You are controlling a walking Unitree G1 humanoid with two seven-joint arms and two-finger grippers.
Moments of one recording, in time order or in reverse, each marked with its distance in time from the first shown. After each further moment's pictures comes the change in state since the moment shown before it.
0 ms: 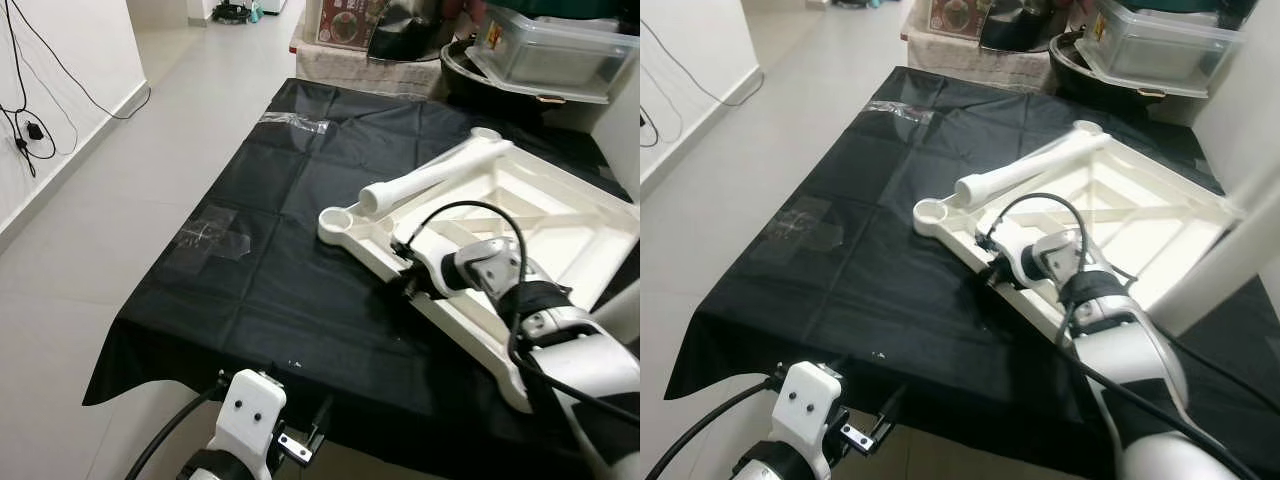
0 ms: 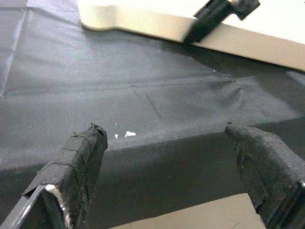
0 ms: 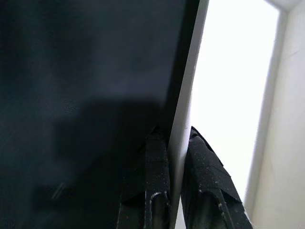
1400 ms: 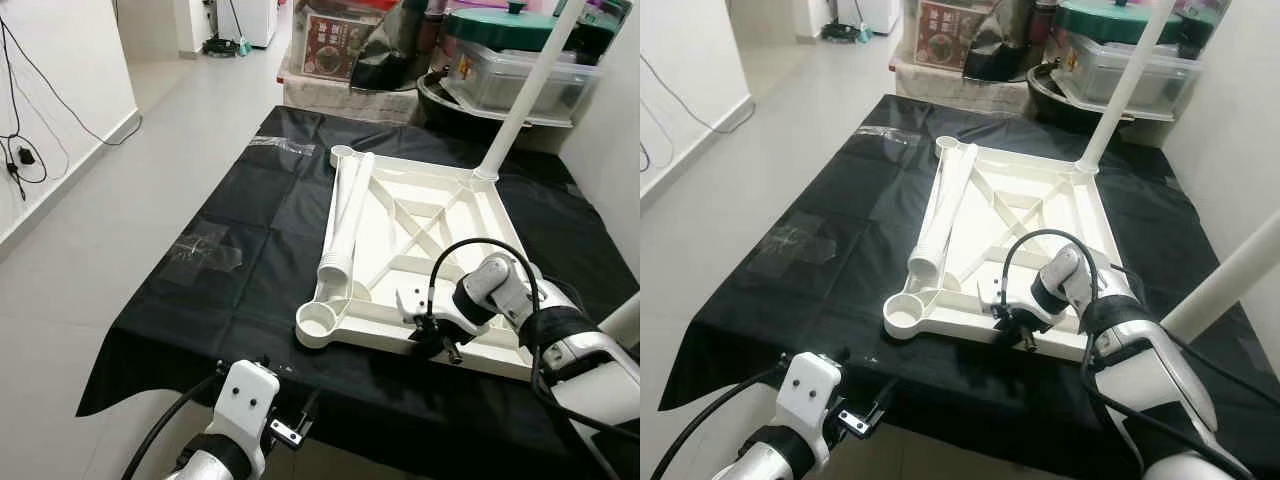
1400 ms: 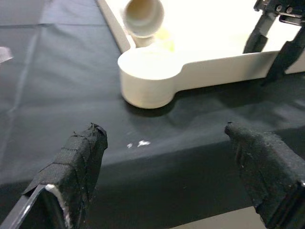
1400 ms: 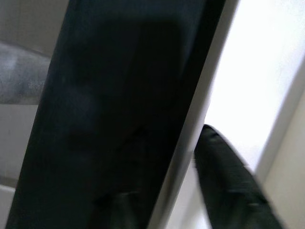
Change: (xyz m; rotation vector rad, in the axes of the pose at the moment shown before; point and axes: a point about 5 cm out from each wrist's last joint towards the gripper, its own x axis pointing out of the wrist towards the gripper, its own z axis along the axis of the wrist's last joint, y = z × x) left arm 0.017 0.012 -0.013 0.015 -0.003 0.003; right arm -0.008 0.020 -0.017 -0.440 0.233 0.359
